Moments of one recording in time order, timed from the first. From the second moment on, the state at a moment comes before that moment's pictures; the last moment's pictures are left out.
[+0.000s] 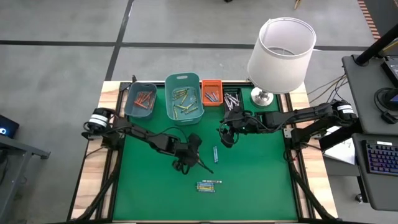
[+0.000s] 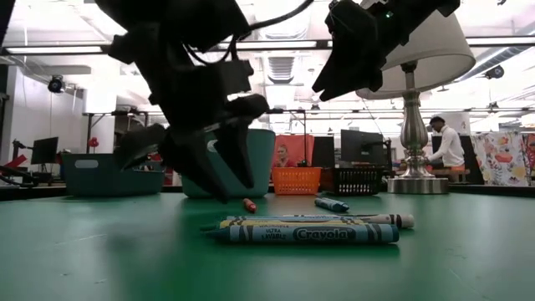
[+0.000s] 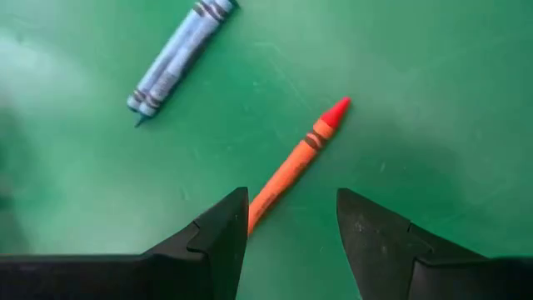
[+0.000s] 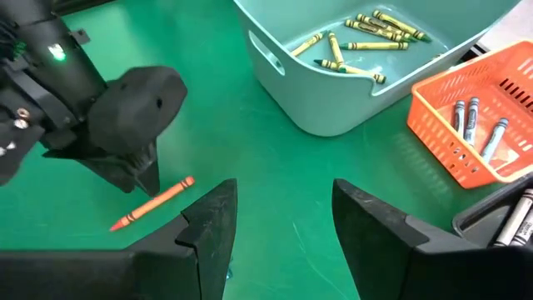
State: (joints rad) left arm -0.20 1.81 1.01 -0.20 -0.16 0.60; right arm 0.02 1.36 0.93 -0.26 0.26 0.34
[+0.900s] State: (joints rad) left arm -0.04 1.85 1.03 -0.20 0.10 0.77; right arm 0.02 1.36 0.93 -0.28 0.26 0.34
